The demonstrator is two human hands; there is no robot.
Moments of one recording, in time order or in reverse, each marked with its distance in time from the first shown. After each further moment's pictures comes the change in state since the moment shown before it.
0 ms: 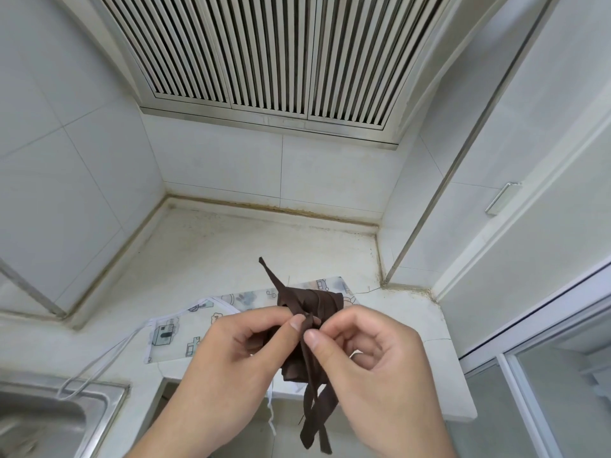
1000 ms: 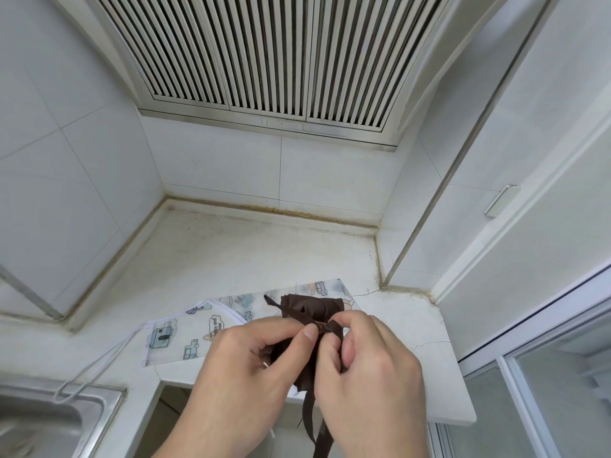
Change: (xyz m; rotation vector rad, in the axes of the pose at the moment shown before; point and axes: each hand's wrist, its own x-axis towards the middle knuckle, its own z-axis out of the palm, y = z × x) left_hand -0.002 0.000 0.015 0.190 0.077 0.058; right_hand 0.007 0.019 0.013 -0.646 0.327 -0.335
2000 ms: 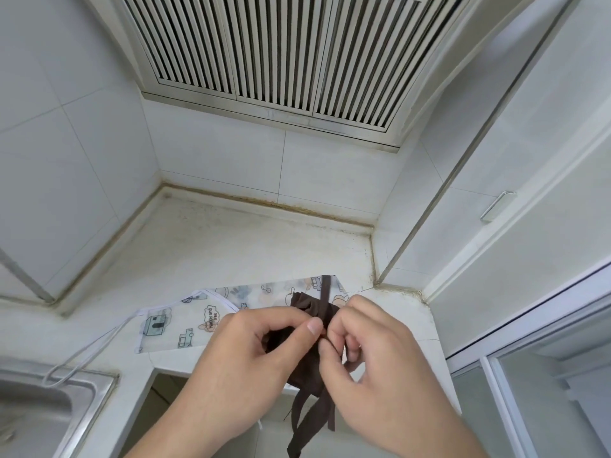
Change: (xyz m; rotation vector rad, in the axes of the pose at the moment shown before) left_hand -0.002 -0.004 -0.017 -0.041 -0.108 -0.066; right_hand 0.010 0.007 -0.025 0.181 -0.428 -0.173
